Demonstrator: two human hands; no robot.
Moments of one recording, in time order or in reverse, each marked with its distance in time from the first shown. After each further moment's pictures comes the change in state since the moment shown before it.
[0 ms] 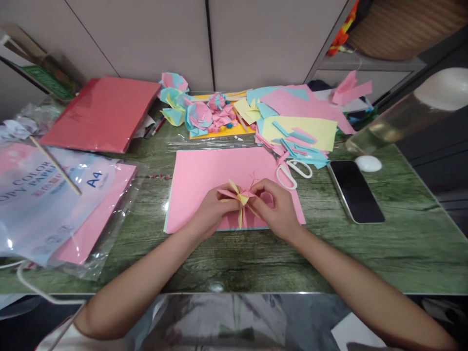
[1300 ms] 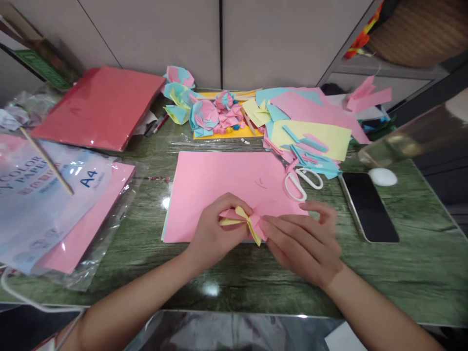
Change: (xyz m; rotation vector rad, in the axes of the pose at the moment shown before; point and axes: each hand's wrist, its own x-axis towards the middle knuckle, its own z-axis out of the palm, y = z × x) left_hand -0.021 0.011 0.007 0.498 0.134 0.306; right_hand -0.014 -0.017 -0.024 -0.679 0.120 -0.779
